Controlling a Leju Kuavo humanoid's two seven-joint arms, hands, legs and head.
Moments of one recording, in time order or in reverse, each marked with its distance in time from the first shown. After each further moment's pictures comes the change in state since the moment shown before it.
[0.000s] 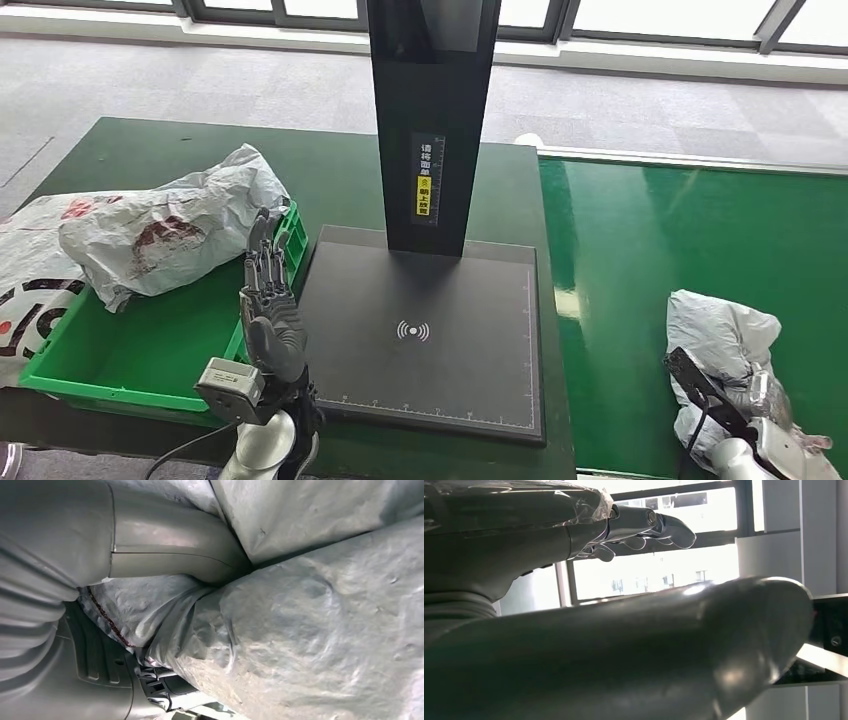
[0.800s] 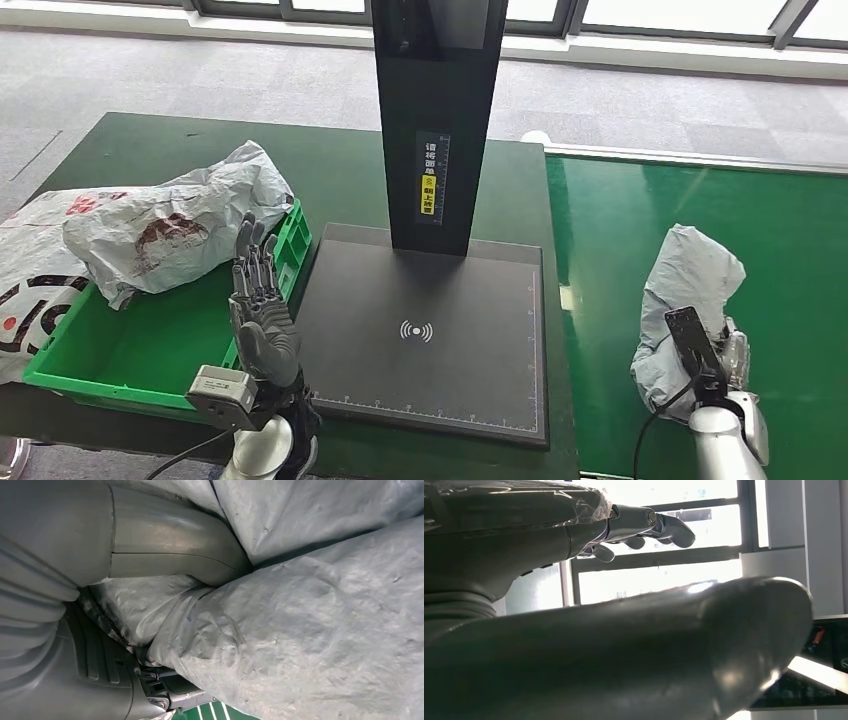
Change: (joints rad) left arm 0.023 0.001 0.000 -0.023 0.011 0.049 -0.008; right arm -0.015 0.110 0.005 -0.167 -0.499 0.061 -0.295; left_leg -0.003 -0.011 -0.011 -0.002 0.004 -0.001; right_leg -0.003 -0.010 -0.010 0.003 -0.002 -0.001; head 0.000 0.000
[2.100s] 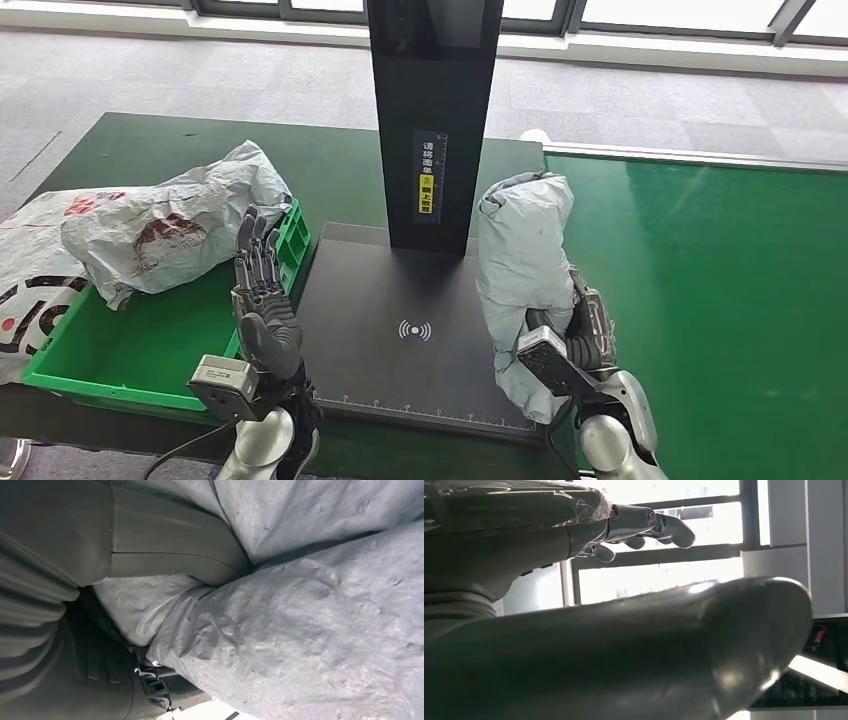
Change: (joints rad) left arm -0.032 0.002 0.000 0.026 0.024 -0.025 -0.001; right arm 0.238 0.113 0.642 -0.714 -0.079 -0.039 -0.008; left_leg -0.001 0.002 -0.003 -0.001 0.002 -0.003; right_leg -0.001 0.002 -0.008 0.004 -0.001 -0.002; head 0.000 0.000
